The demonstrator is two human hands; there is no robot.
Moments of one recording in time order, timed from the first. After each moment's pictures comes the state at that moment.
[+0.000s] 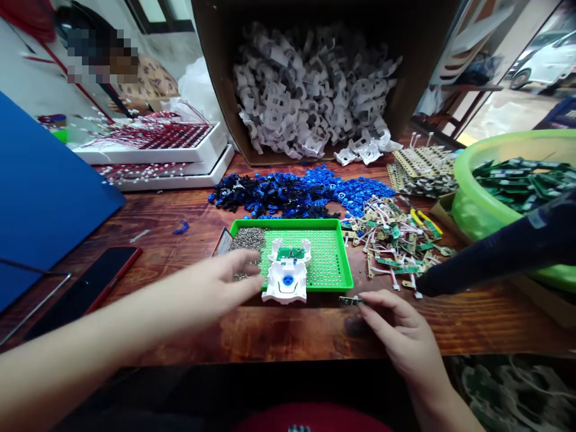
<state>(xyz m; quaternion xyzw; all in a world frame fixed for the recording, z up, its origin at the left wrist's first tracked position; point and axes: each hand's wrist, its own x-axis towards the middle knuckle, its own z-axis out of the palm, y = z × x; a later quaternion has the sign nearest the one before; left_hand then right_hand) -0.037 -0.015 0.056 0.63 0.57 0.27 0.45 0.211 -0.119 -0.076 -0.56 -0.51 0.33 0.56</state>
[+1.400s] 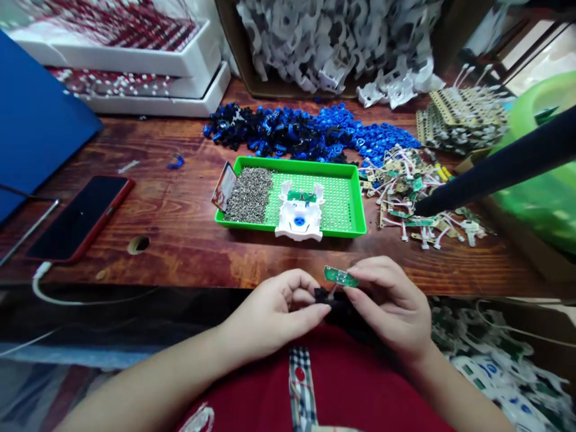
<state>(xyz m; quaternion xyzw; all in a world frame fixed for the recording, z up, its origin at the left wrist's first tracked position) -0.010 -0.114 -0.023 0.44 0.41 0.17 0.78 0.184 -0.145 -0.052 -0.44 -0.66 0.29 0.53</state>
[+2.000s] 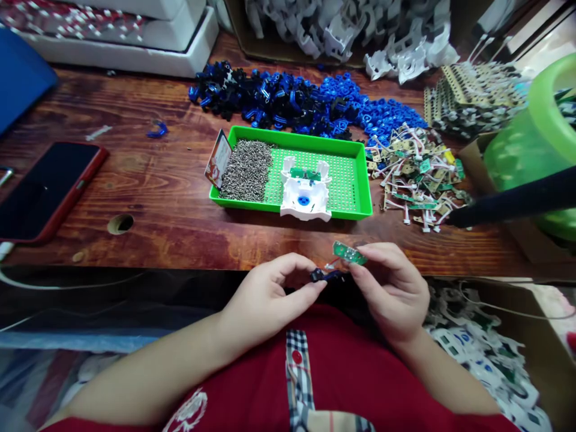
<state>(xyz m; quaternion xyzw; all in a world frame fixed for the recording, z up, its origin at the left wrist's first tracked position) -0.017 -0.122 -0.034 0.55 0.43 0.24 0.68 0.168 -0.153 -0.058 -0.49 -0.62 0.24 0.57</state>
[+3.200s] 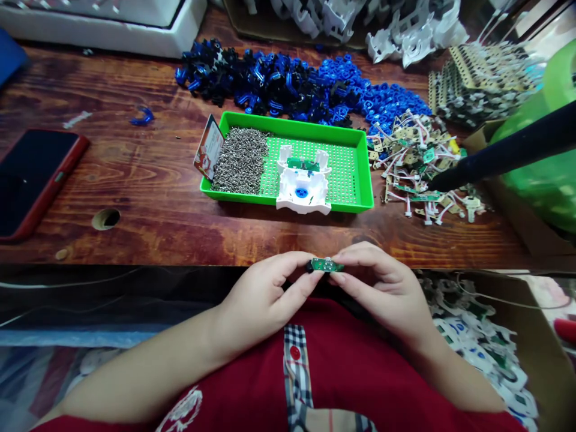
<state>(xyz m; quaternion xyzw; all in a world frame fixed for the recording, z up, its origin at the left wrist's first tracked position) -0.019 -0.117 -0.027 0.68 0.41 0.24 0.56 0.172 -0.154 -0.042 -0.50 -0.63 0.41 0.43</state>
